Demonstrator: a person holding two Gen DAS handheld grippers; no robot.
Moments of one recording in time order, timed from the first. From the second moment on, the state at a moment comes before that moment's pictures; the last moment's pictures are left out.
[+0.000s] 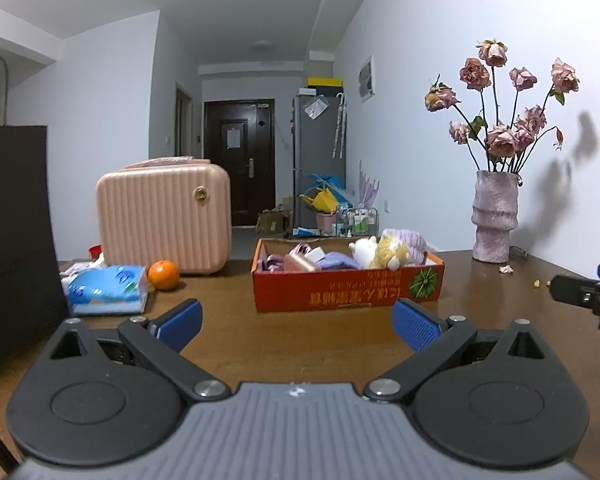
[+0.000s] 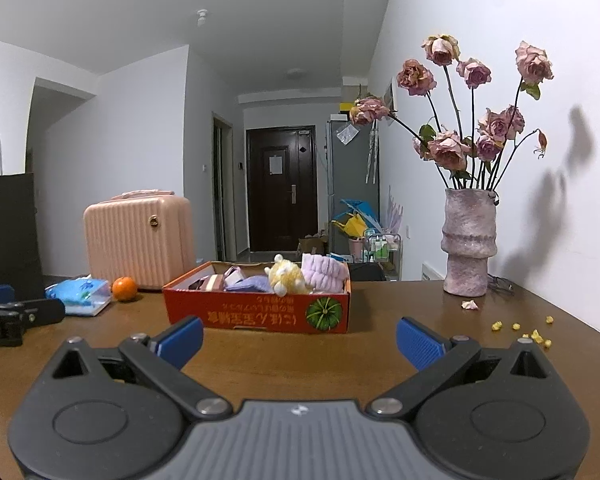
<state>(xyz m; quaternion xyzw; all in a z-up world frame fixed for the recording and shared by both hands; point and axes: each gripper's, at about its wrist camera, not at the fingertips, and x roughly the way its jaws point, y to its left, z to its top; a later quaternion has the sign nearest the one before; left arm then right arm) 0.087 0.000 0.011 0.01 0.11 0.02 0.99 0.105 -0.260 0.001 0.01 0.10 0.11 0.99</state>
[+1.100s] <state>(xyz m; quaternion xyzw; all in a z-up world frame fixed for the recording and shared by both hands) 0.047 0.003 0.012 0.00 0.09 0.03 1.00 0.075 -0.256 0.011 0.00 0.09 0.12 0.99</state>
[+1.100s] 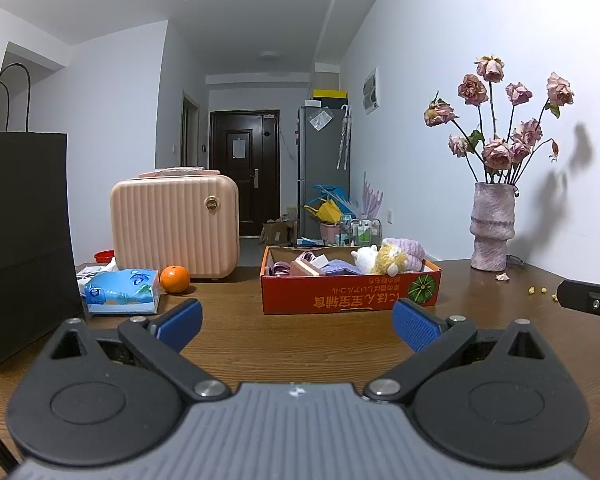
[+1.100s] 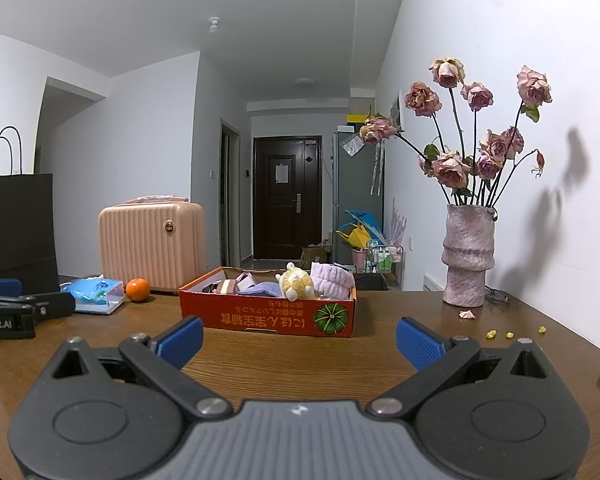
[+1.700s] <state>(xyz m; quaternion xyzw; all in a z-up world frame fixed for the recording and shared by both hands) 0.044 0.002 0.013 0.01 0.09 0.03 1.00 0.074 -0.256 0.011 0.00 0.09 0.12 0.99</state>
